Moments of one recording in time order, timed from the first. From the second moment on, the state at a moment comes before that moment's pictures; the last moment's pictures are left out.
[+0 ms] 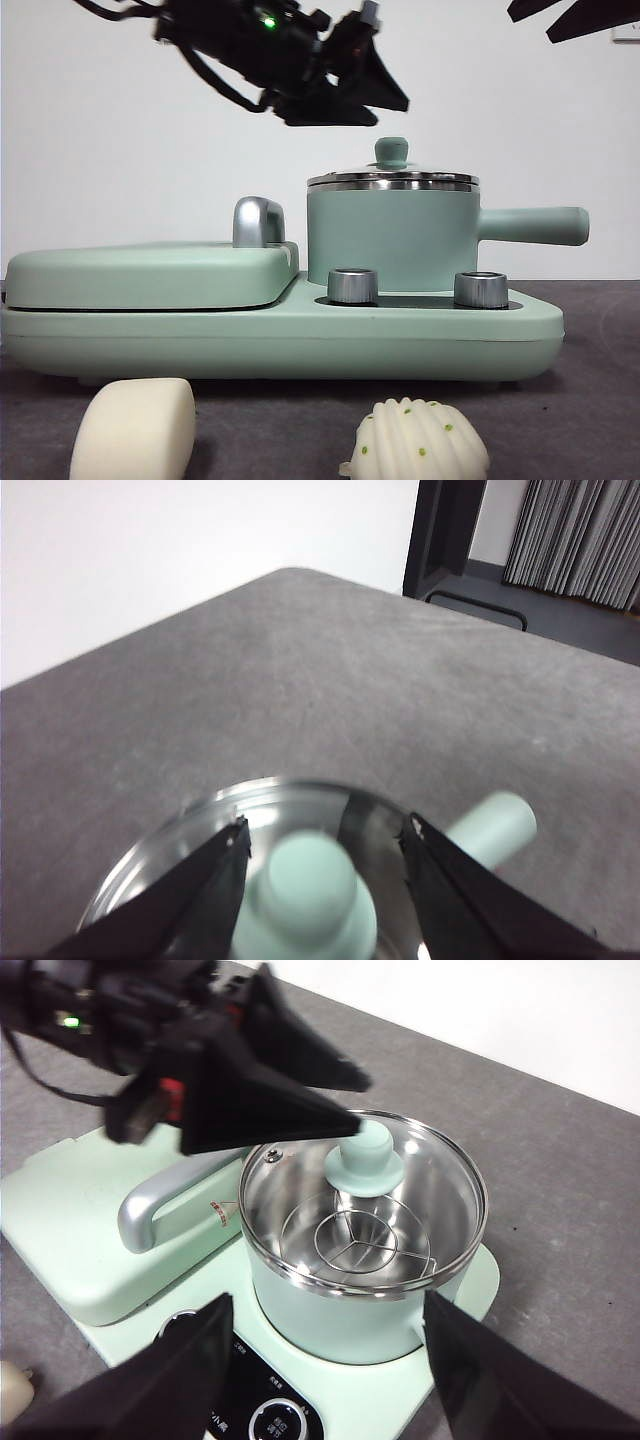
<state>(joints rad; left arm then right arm) -0.64 1.70 1.20 0.27 0.36 0.06 0.36 0.77 0.77 -0.38 -0.33 -0.12</state>
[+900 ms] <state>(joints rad) -0.65 1.80 1.26 0.20 0.31 0.11 0.36 0.77 0.77 -0.38 -0.33 -0.12</state>
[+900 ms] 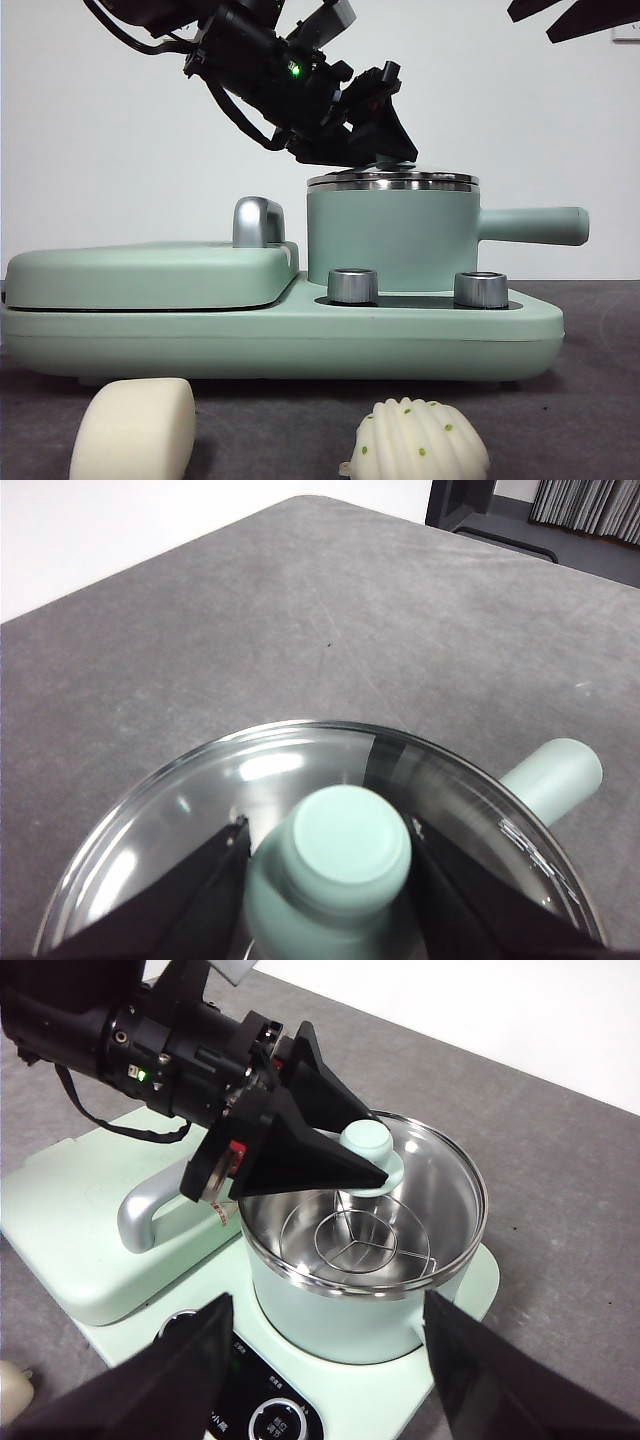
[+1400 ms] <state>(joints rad) -0.65 1.80 1.26 0.21 0.31 0.12 0.36 0.77 0.77 -0.38 -0.32 -0.12</state>
